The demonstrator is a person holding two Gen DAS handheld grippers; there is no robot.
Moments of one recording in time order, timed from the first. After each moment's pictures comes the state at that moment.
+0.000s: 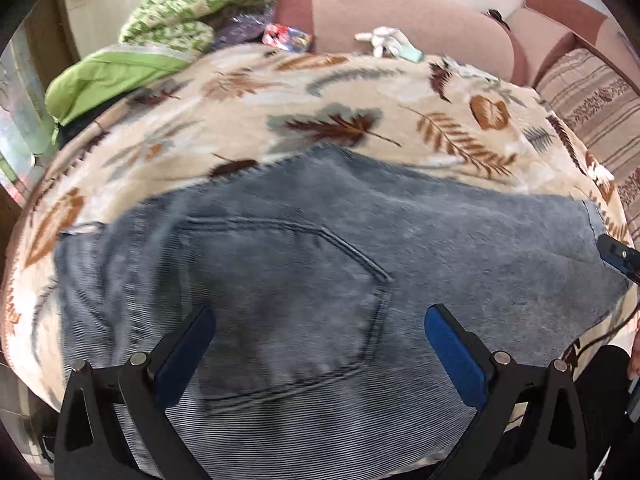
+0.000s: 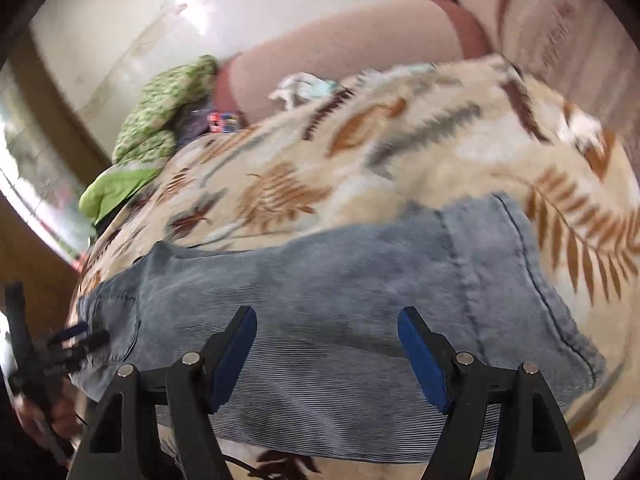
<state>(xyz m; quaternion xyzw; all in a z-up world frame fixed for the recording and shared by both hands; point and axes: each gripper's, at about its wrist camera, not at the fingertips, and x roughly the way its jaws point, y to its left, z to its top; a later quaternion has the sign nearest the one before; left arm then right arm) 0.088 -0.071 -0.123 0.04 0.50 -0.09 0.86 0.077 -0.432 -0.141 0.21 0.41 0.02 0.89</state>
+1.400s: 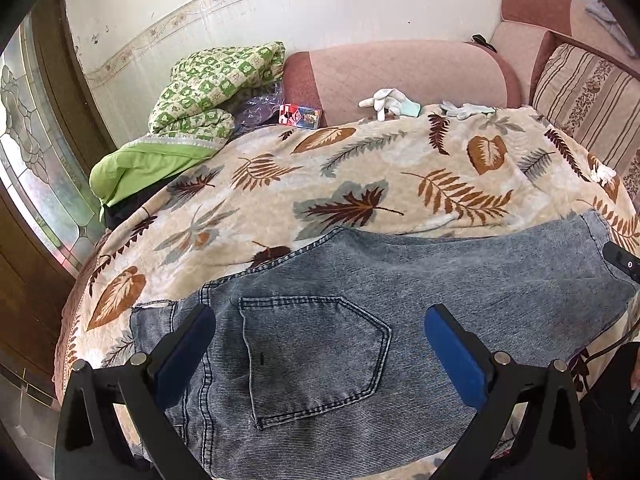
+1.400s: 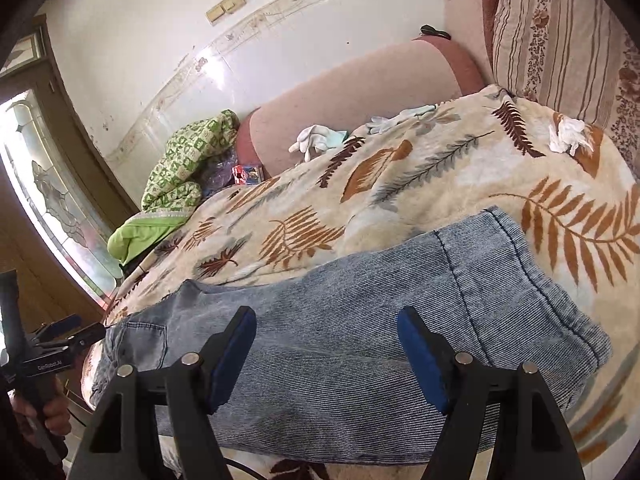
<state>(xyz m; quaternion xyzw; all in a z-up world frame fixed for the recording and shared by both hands) 0.059 -0.086 -0.057 0.13 0.38 -0.04 0.92 0.039 -0.427 -0.139 0.24 0.29 0.03 0.93</state>
